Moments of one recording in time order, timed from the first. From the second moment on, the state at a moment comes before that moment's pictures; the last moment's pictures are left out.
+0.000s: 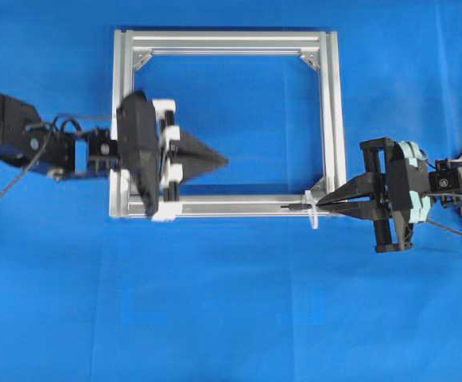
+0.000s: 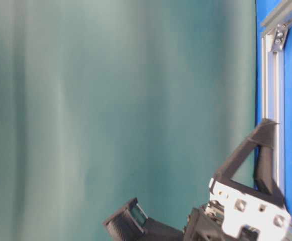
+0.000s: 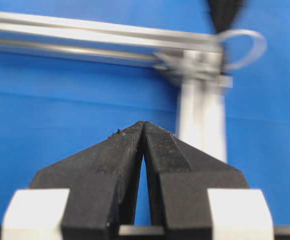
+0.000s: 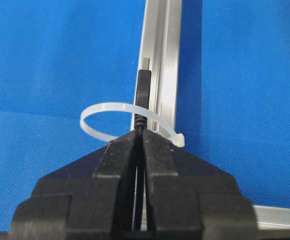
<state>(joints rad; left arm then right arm) -0.02 0.15 0.83 -0.09 -0.75 -0.02 0.16 -0.22 1.25 0.13 -0.57 0.03</state>
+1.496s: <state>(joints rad) -0.09 0.33 0.41 -0.09 -0.45 0.00 0.16 -0.22 1.25 0.13 -0.57 0.03</state>
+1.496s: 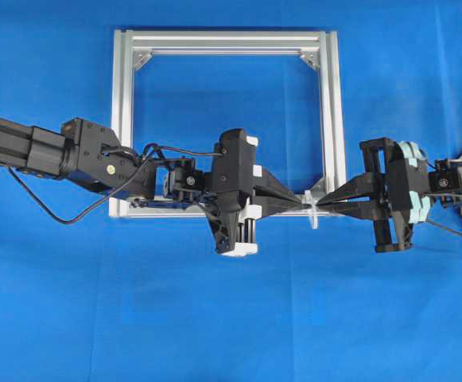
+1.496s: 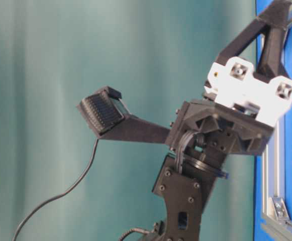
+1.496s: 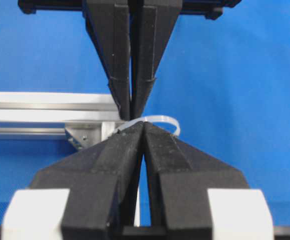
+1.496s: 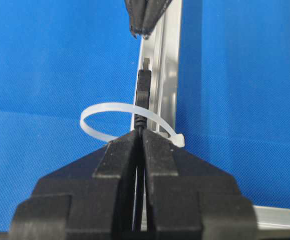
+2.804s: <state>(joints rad) -0.09 0.47 0.36 -0.09 -0.45 -0.01 0.16 -0.22 1.25 0.13 -0.57 0.03</state>
